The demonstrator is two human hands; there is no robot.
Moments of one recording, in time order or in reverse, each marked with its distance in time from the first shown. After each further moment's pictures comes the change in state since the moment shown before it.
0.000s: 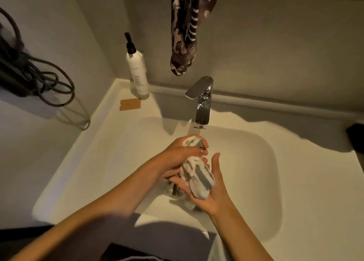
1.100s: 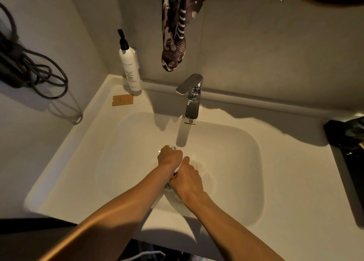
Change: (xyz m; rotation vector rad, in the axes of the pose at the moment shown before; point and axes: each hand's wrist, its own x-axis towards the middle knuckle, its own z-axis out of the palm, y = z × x) left_hand 0.028 -0.063 0.012 0.300 0.748 -0.314; right_hand 0.021 0.030 -0.021 -1.951 0.735 -0.248
